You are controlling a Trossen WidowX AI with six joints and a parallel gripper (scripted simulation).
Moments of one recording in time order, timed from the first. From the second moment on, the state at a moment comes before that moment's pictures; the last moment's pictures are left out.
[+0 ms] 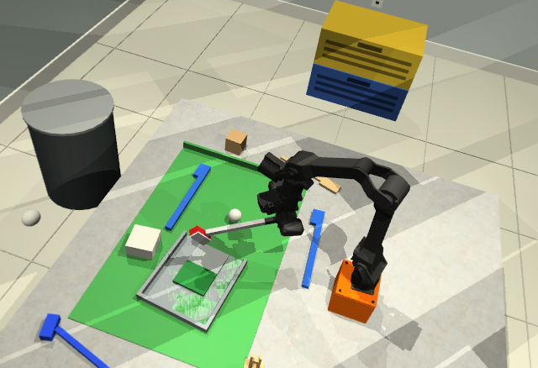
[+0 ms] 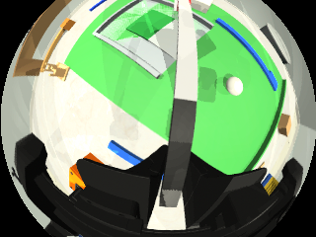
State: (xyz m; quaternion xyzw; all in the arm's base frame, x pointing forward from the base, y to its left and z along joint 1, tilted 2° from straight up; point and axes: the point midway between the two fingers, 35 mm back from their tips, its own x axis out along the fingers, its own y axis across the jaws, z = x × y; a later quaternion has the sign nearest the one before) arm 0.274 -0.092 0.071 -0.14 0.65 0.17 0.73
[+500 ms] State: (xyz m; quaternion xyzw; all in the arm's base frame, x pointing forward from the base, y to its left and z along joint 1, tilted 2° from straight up) arm 0.233 -0.162 0.072 -0.01 0.69 0.03 0.72
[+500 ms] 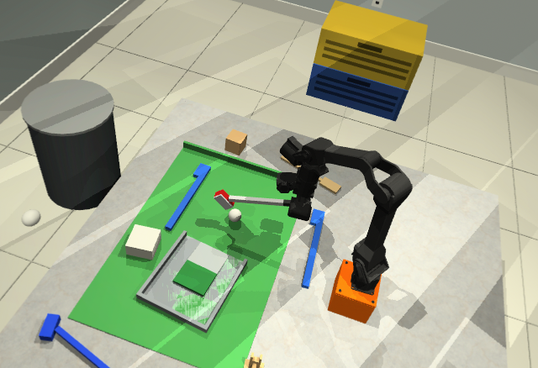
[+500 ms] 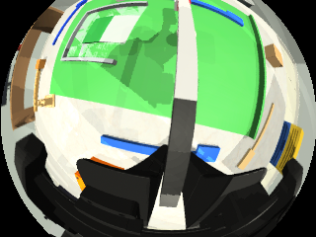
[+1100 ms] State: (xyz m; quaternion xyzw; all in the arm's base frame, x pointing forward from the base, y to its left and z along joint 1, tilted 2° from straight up) arm 0.207 -0.198 0.058 0.06 0.69 -0.06 0.71
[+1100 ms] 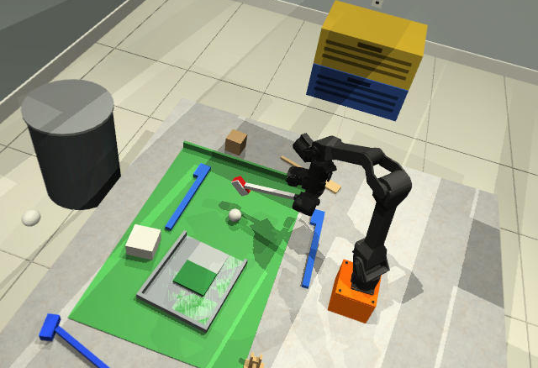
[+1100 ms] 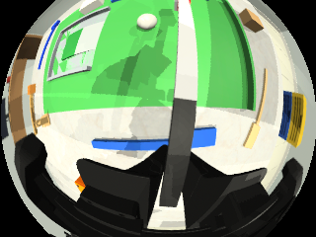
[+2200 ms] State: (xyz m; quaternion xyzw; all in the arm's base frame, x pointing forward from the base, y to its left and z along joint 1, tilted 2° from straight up) arm 0.206 -0.196 0.008 0.07 0.70 -0.05 0.71
